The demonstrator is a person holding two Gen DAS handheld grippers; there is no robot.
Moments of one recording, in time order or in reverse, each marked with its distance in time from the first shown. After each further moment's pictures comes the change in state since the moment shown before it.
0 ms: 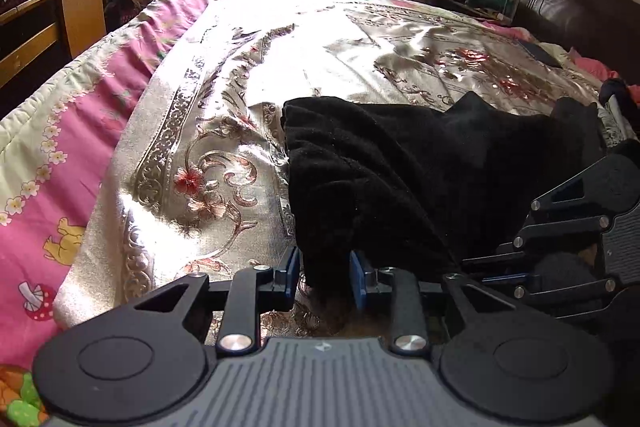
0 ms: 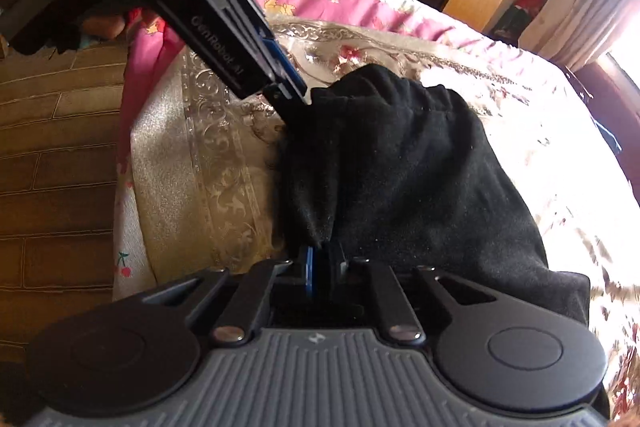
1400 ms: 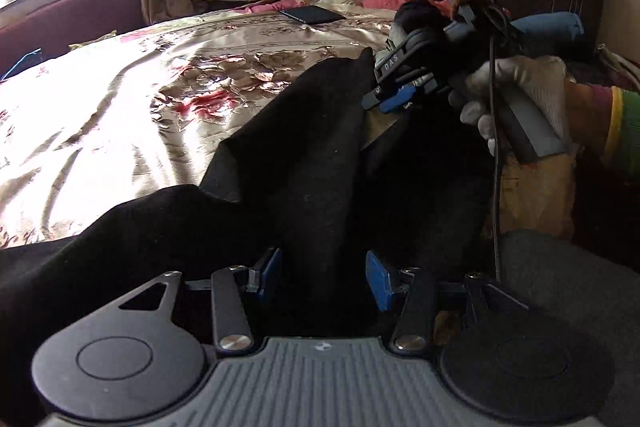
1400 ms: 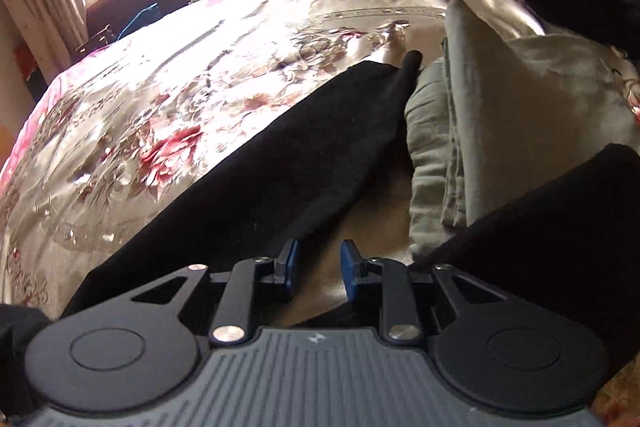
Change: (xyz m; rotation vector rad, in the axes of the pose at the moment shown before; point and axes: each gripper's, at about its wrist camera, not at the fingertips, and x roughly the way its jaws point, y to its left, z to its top) left arm 0.130 -0.367 0.059 0.465 0.009 -0.424; right arm -0.177 -0.319 -0.384 1.550 -0.024 -0.553
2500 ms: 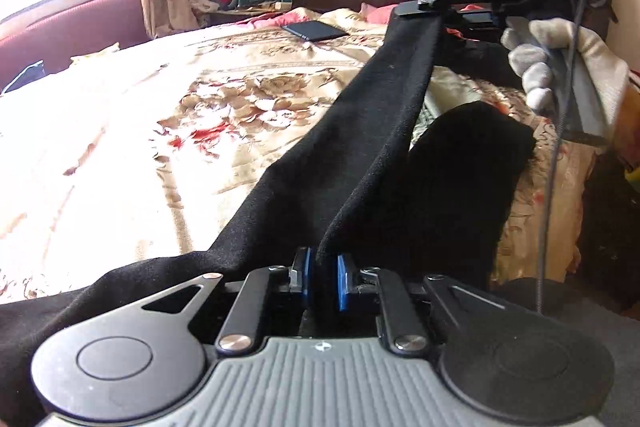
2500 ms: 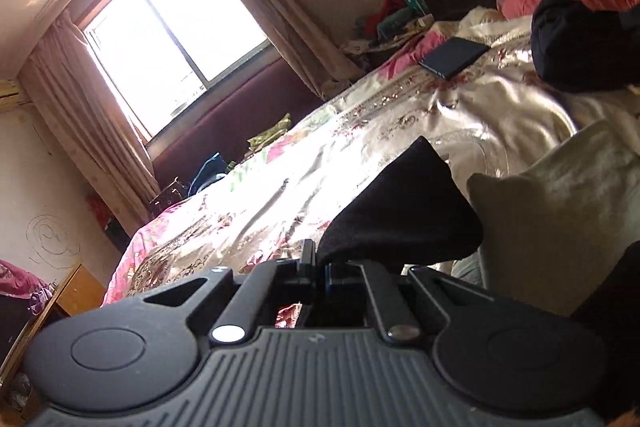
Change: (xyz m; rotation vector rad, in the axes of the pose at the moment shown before) left arm -0.016 0.001 0.019 -0.002 -0.058 0.004; right arm -0.109 -0.019 0.022 0.120 -0.417 0.265
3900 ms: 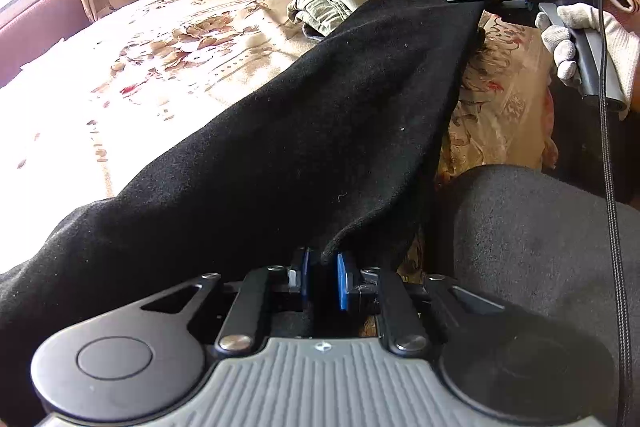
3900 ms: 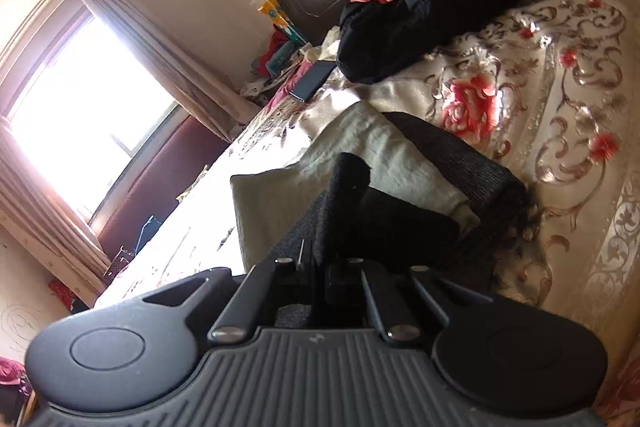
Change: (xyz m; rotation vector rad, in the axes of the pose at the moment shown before) left arm 0.030 -0.053 -0.033 0.184 0.218 -0.036; right arm -0.080 -0.140 -0.052 0.230 -0.047 -0.235
